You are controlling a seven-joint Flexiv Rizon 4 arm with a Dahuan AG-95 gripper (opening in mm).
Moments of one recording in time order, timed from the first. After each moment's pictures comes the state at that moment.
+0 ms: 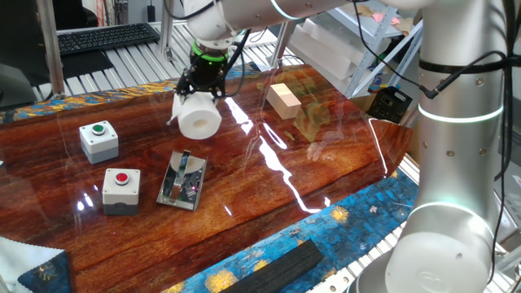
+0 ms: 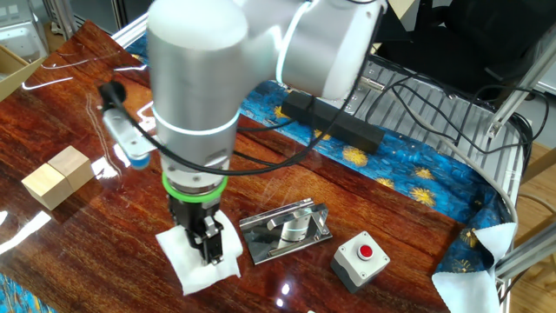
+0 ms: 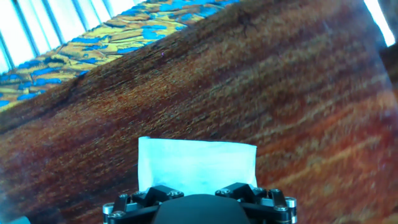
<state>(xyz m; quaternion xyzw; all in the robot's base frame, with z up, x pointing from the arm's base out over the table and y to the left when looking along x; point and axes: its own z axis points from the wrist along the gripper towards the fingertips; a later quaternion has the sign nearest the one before) 0.689 0.001 0.098 0.14 0.99 0.01 0.05</state>
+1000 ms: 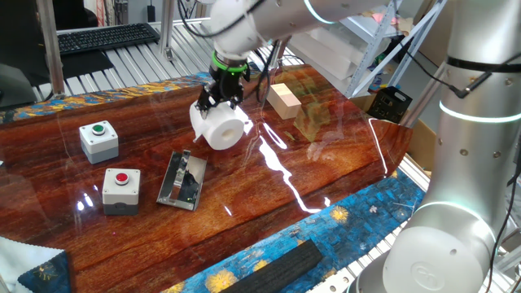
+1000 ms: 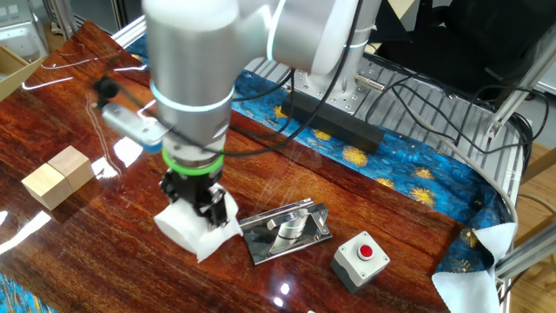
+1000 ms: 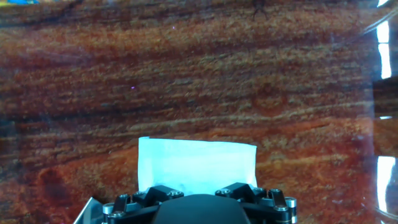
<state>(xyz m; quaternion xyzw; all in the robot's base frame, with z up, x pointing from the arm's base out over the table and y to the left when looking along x) 0.634 -0.021 0.091 0.03 1.00 -0.02 0.04</state>
